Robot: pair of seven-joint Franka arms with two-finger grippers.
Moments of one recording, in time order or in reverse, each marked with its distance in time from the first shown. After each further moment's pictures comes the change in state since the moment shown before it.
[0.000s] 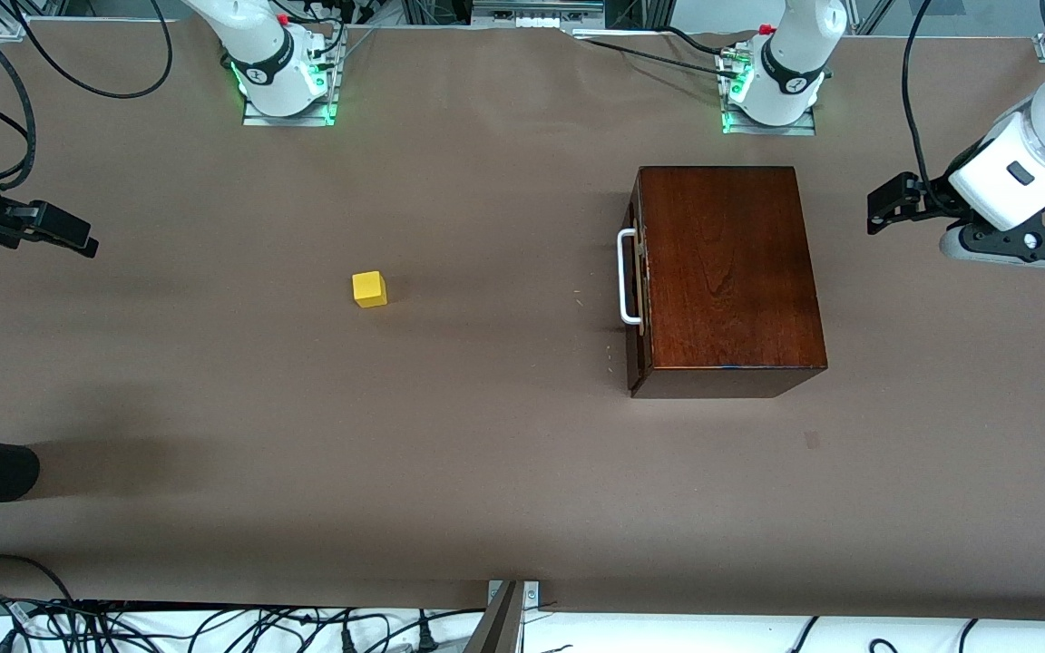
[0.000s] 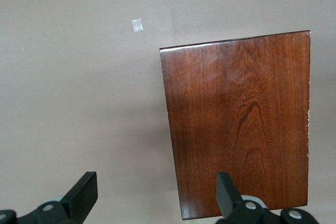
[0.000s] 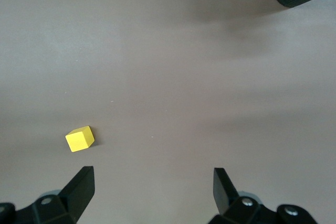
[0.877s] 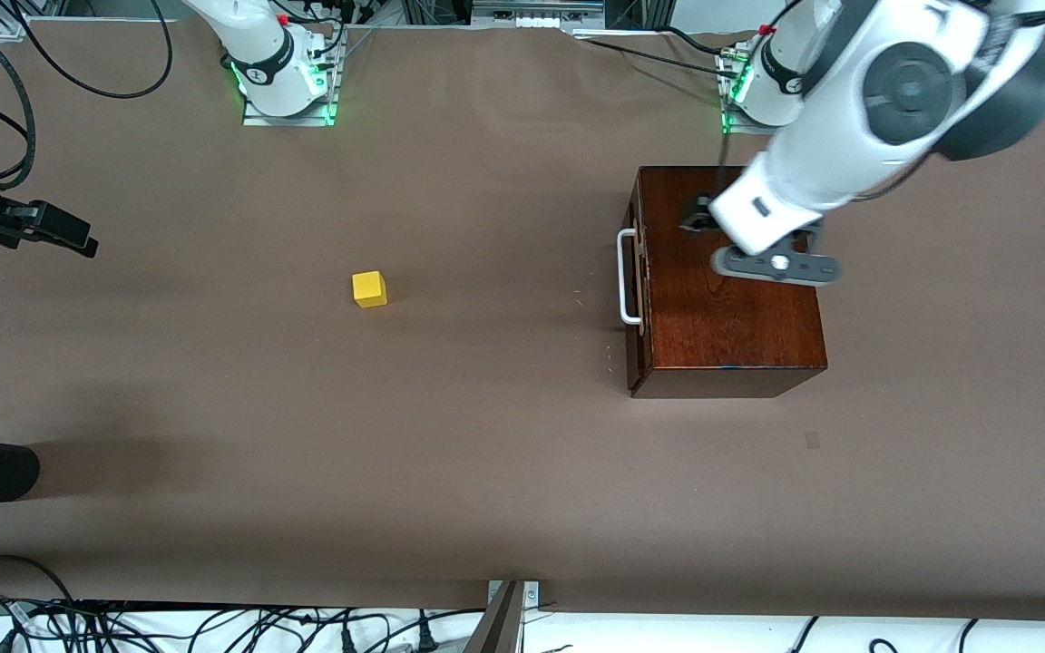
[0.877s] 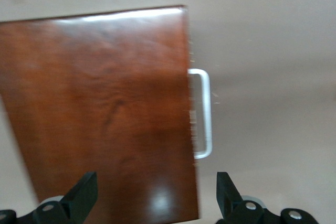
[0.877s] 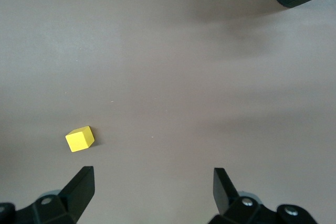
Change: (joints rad) left arm -0.079 0.174 -0.301 -0.003 -0.047 0.119 -0.395; right arm 0.001 0.000 -0.001 0.000 0.000 0.000 0.000
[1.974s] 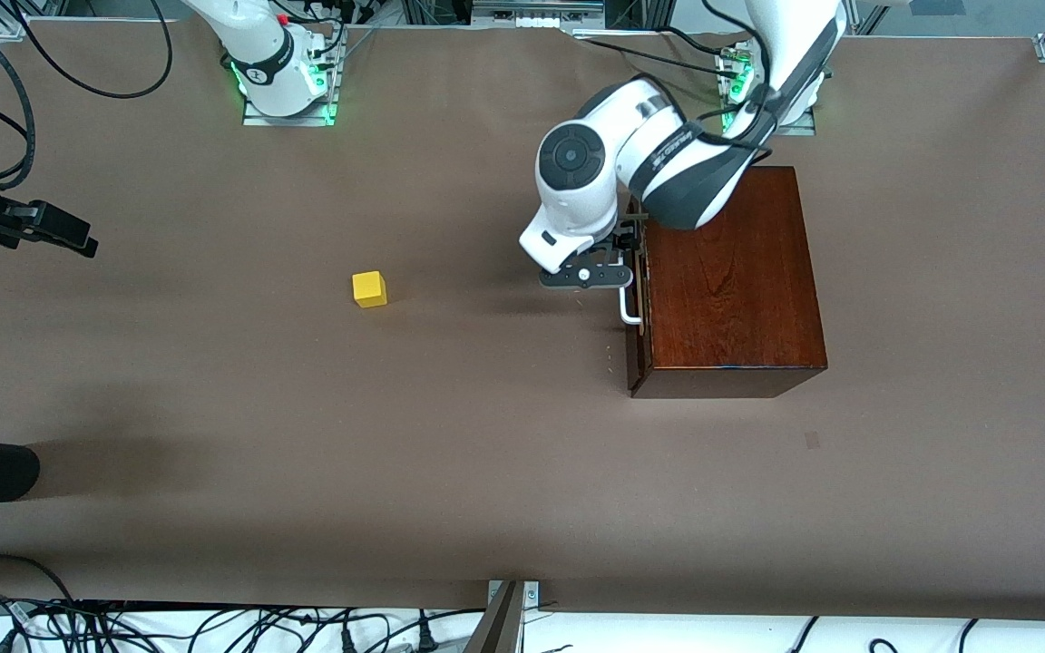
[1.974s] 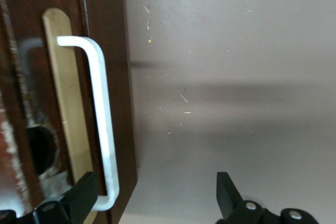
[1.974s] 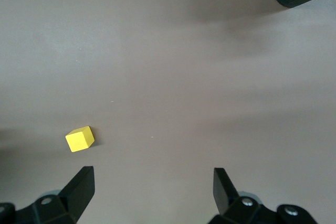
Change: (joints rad) left arm -0.301 0.304 -0.003 -0.010 0.246 0.182 -0.457; right arm 0.000 0.000 -0.001 0.000 0.000 0.000 0.000
